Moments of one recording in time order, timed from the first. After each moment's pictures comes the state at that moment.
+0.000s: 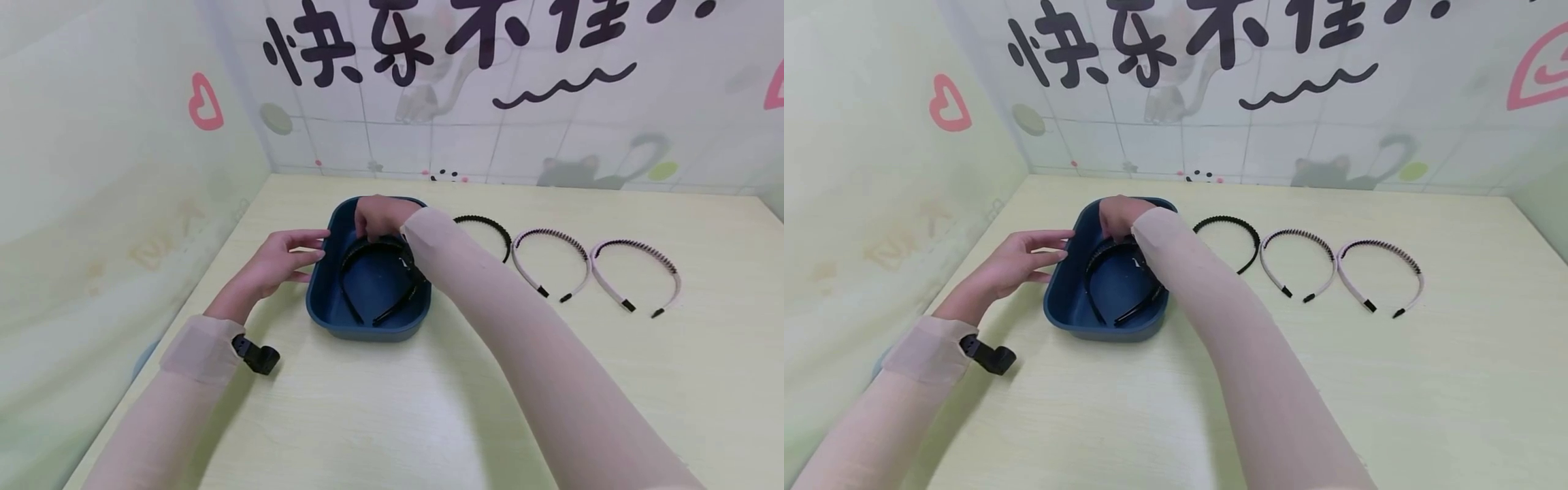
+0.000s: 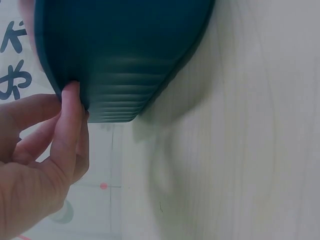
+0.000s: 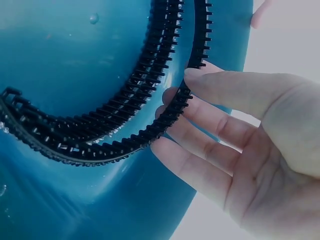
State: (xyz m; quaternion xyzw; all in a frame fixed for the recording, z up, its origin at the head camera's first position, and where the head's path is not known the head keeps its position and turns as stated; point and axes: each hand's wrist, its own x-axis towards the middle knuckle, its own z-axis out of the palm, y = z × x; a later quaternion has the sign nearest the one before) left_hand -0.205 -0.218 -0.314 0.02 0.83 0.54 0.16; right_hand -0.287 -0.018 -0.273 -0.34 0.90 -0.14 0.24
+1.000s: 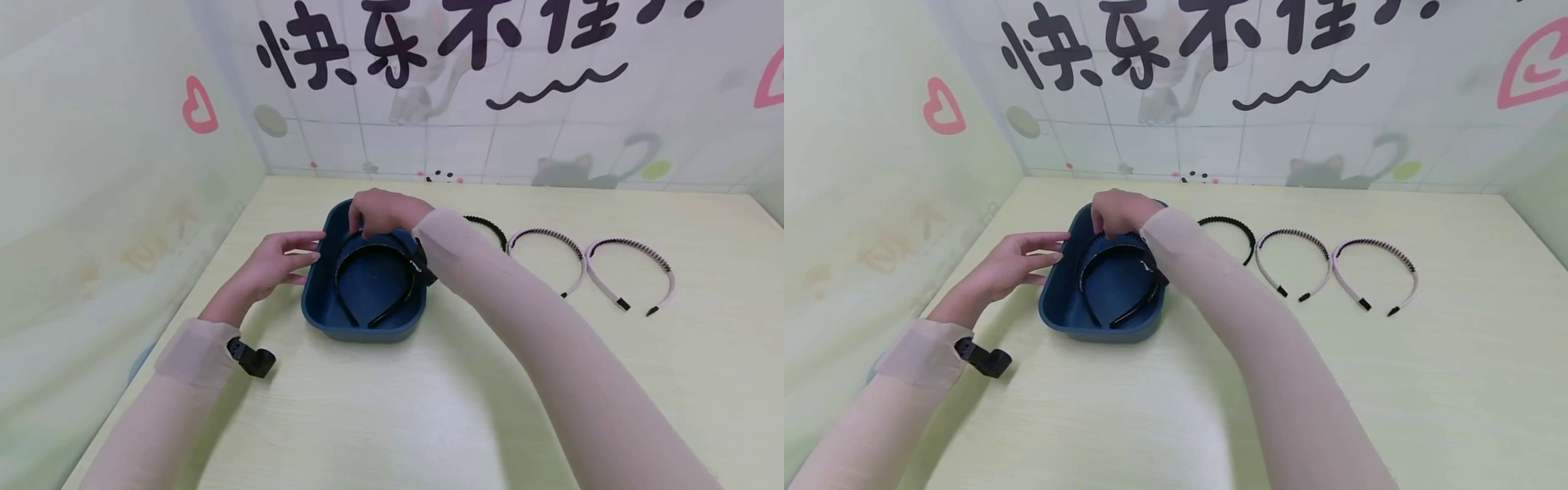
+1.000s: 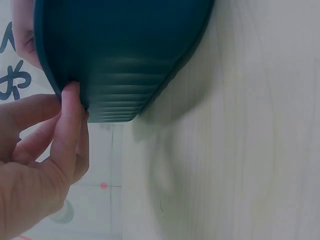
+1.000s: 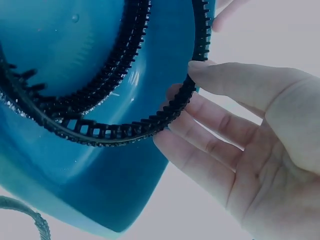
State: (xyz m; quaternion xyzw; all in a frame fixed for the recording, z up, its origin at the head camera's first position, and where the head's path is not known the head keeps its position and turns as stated) left_hand -0.204 -0.217 -0.312 0.02 0.83 0.53 0.16; right_hand -0.279 -0.009 -0.256 -0.39 0.89 -0.12 0.21
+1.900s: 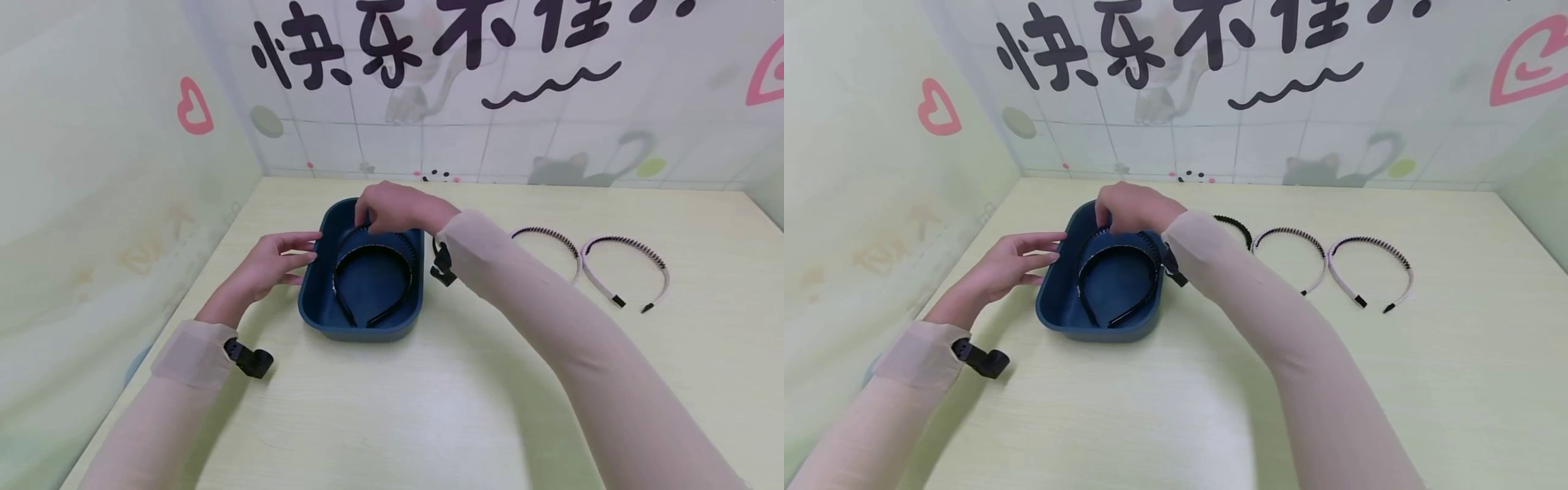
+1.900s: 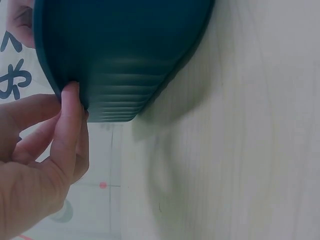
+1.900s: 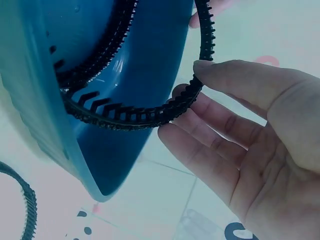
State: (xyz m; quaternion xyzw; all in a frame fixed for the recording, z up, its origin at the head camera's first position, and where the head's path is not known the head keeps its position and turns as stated) left_hand -0.204 -0.217 -0.312 0.02 0.83 0.53 0.15; right_hand -0.265 0.017 -0.245 -0.41 0.89 -0.13 0.16
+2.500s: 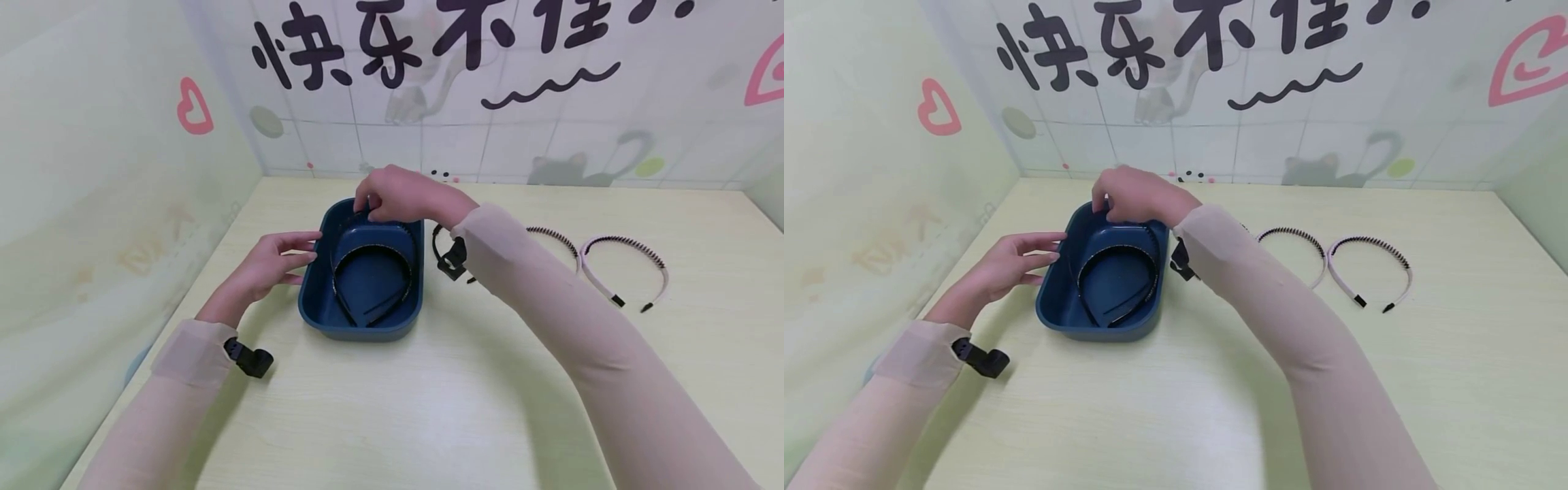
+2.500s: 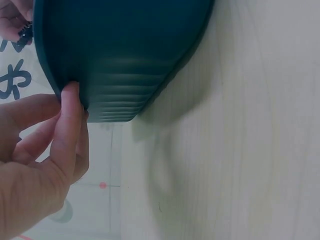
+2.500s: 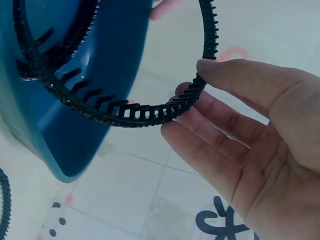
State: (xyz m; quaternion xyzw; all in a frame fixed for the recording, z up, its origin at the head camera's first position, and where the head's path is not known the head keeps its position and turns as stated) left_hand -0.203 -0.217 -0.311 0.02 0.84 0.53 0.16; right_hand -0.258 0.031 -0.223 -0.43 0.88 -0.15 0.10
